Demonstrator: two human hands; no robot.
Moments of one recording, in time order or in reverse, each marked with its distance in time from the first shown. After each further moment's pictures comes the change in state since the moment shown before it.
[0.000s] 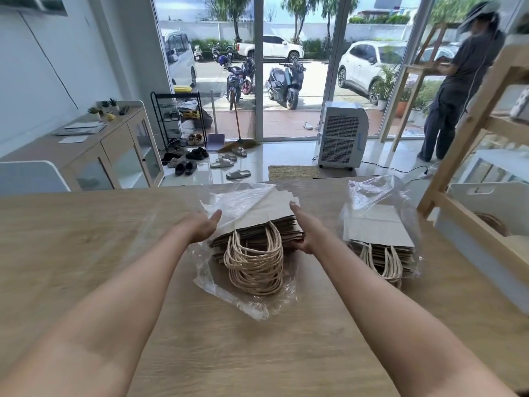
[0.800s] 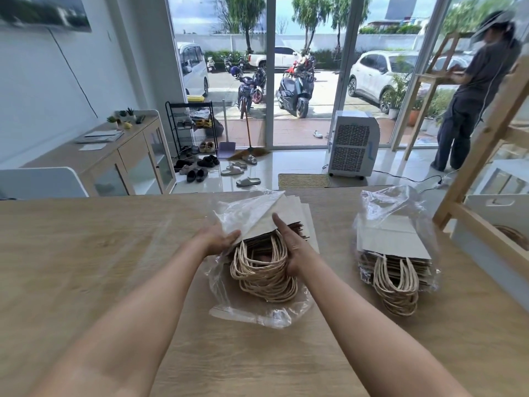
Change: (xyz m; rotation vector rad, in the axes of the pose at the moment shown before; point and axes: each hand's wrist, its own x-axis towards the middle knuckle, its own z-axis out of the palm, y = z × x) left_hand -0.013 0.003 0.005 -0.153 -0.045 0.037; right_hand -0.017 0.033 0.040 0.078 -0.340 0.110
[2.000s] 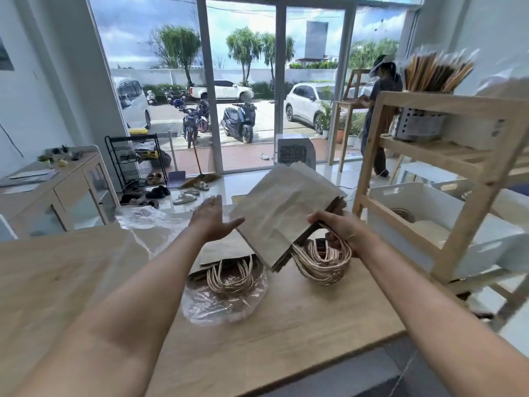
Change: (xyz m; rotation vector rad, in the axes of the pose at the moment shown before) left_hand -0.077 0.101 -0.023 0.186 0.314 0.402; right_hand -0.204 -0.055 -0.114 -0.328 0.354 -0.540
